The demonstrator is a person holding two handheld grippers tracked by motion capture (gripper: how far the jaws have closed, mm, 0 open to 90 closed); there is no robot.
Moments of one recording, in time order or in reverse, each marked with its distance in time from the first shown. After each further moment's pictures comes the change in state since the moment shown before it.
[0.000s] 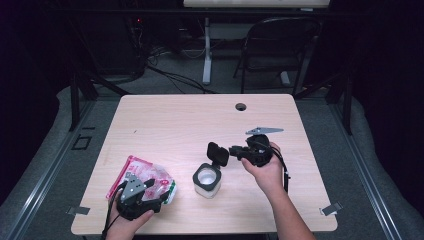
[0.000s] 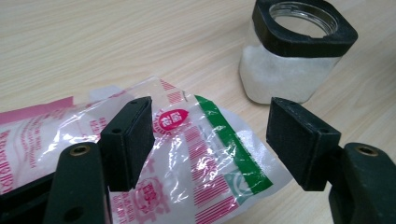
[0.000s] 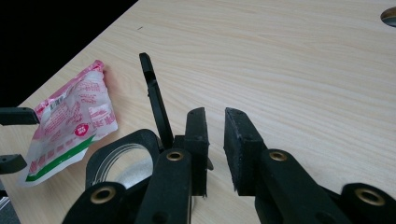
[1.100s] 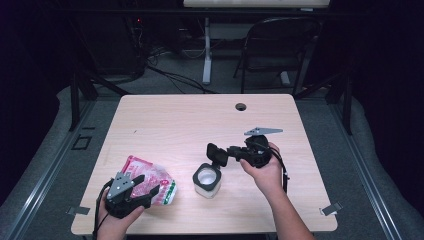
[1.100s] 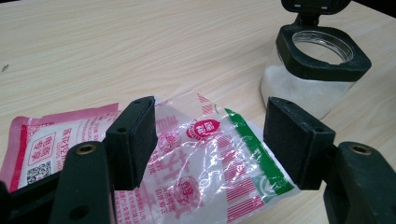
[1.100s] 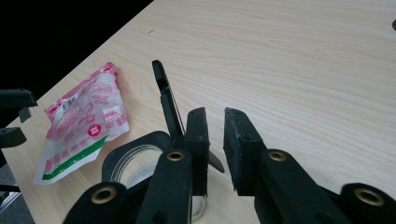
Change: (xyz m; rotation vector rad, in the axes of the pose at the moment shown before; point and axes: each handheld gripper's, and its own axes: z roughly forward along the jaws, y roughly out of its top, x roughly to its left) left arm 0.012 0.005 -0.019 -0.041 0.057 -0.028; right arm 0.008 0.001 -0.003 -0.019 0.023 -0.018
